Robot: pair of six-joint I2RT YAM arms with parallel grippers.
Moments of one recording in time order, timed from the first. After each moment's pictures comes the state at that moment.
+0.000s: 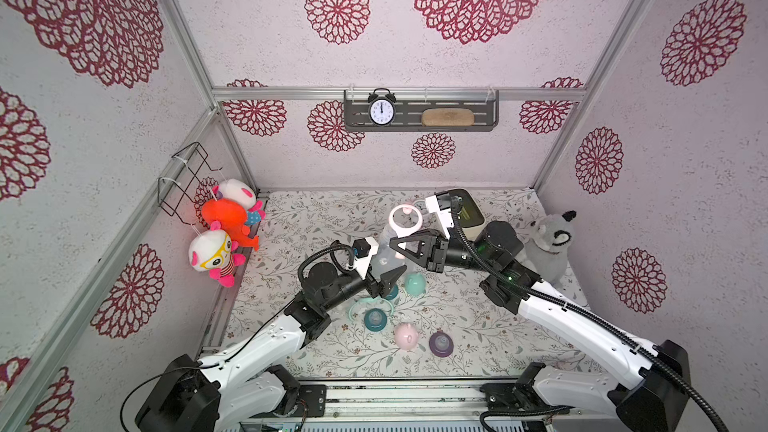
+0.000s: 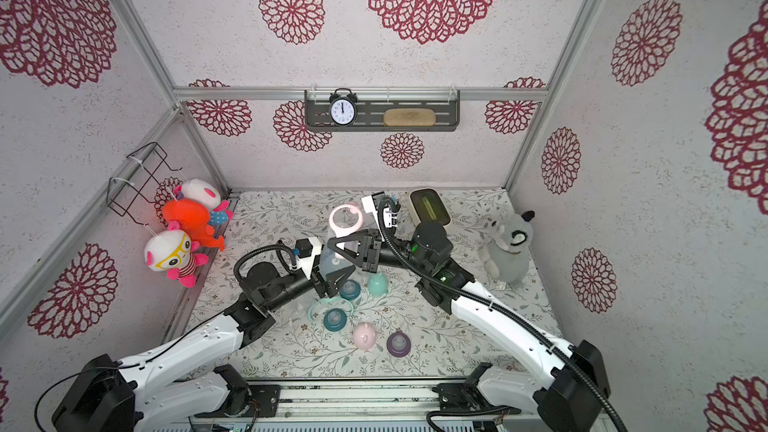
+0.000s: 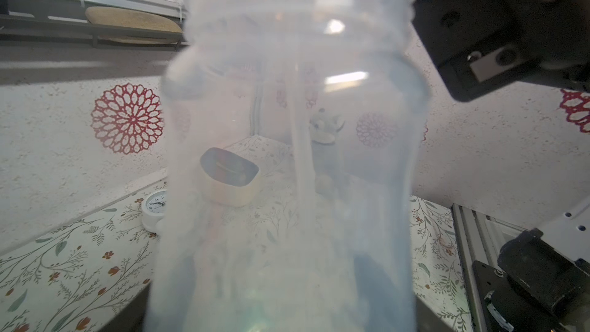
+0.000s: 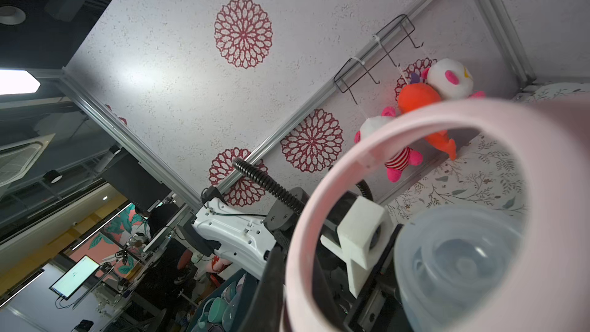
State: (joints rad) left arm -0.66 1.10 0.52 0.63 0.30 -0.08; right arm 0.78 1.21 1.02 0.42 -0.71 0.89
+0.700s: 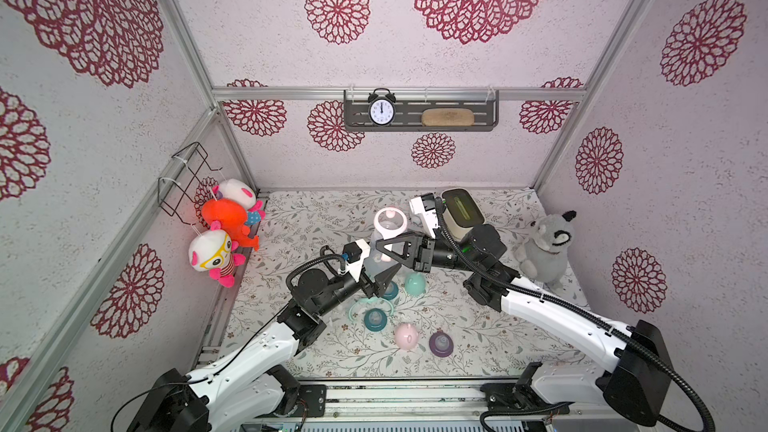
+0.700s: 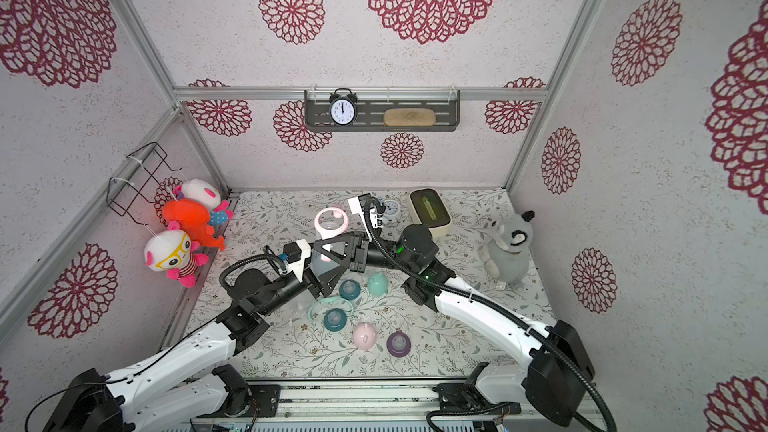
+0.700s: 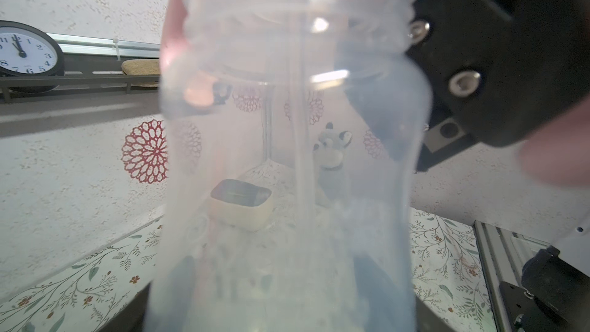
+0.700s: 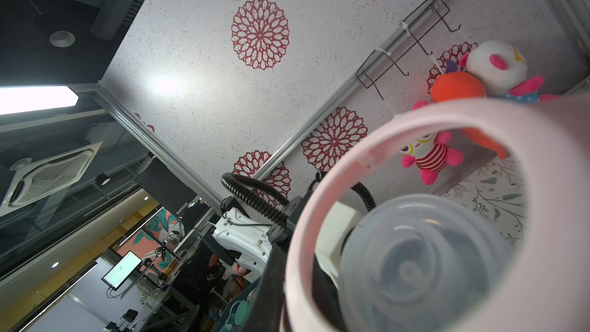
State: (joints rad) left arm -0.66 1.02 0.48 0.67 0.24 -0.03; right arm 0.83 1.30 1.01 0.60 -0.71 1.00
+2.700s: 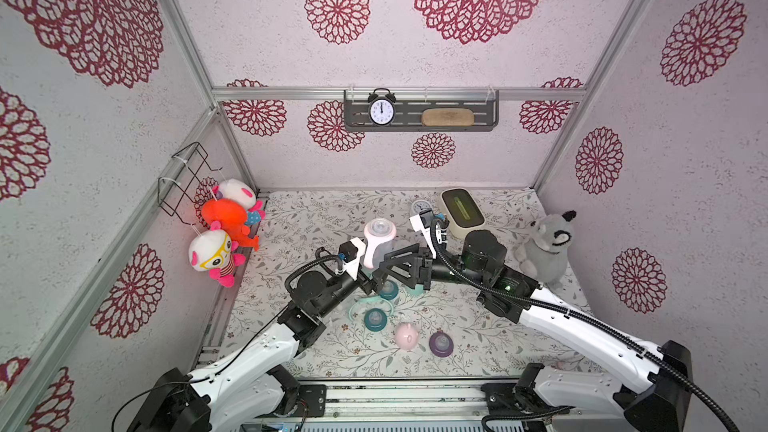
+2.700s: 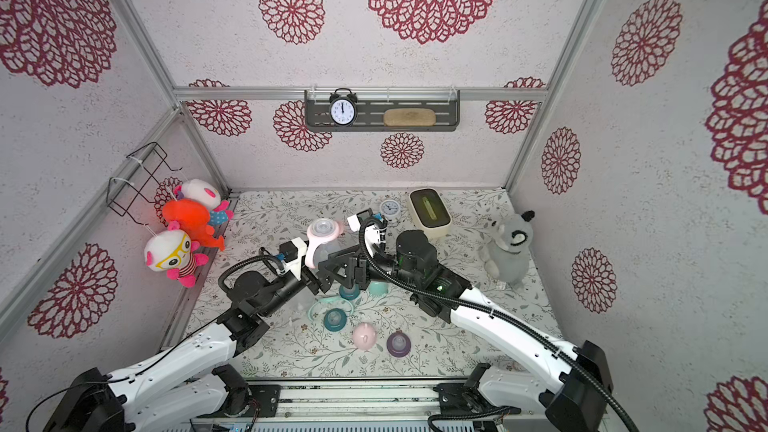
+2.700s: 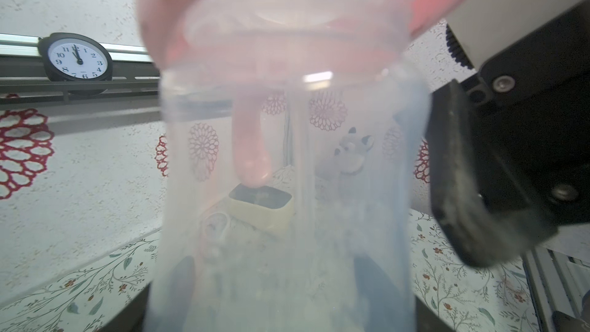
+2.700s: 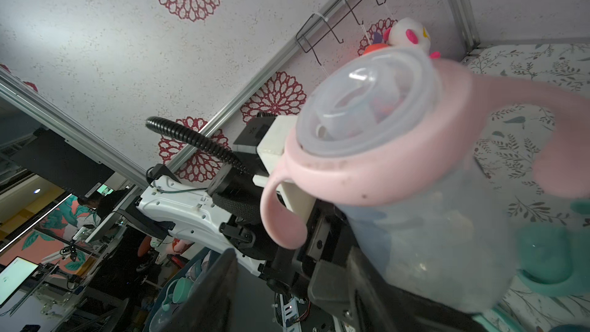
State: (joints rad) left arm -0.66 1.02 0.46 0.71 0.13 -0.02; right arm 0.88 1.17 1.02 0.11 -0.54 0.67
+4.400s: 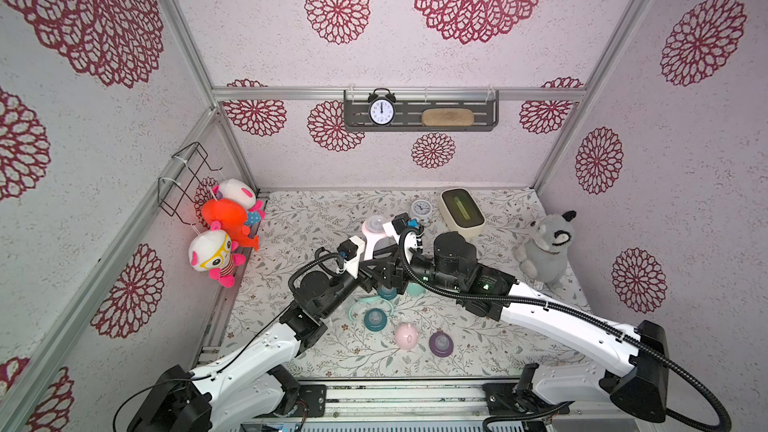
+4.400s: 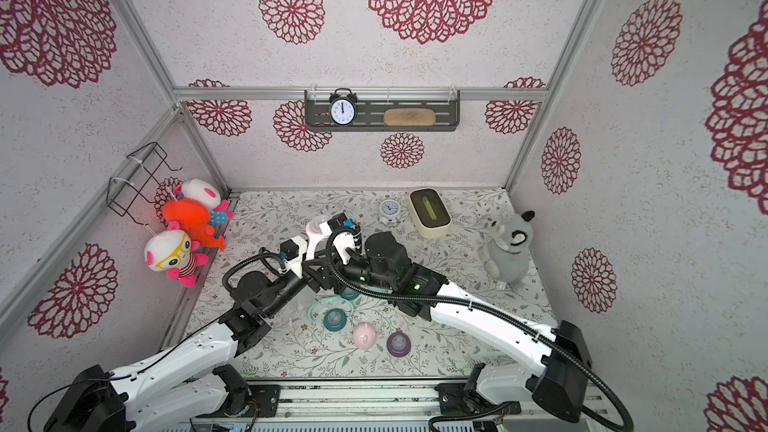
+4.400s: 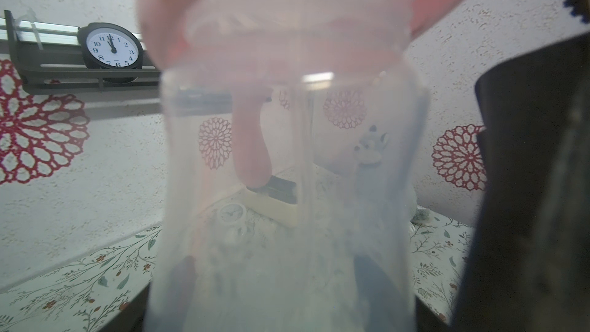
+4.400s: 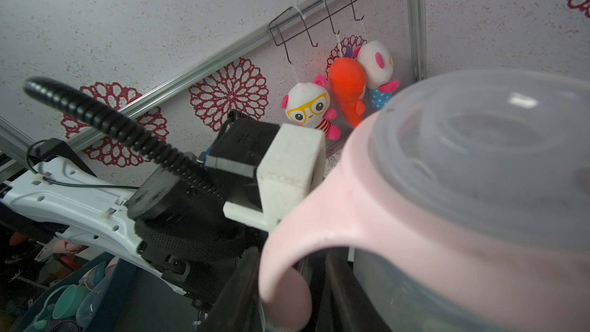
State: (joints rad) left arm -0.68 1.03 0.46 0.70 0.03 -0.02; right arm 1.02 1.30 1.14 0.03 -0.29 0.38
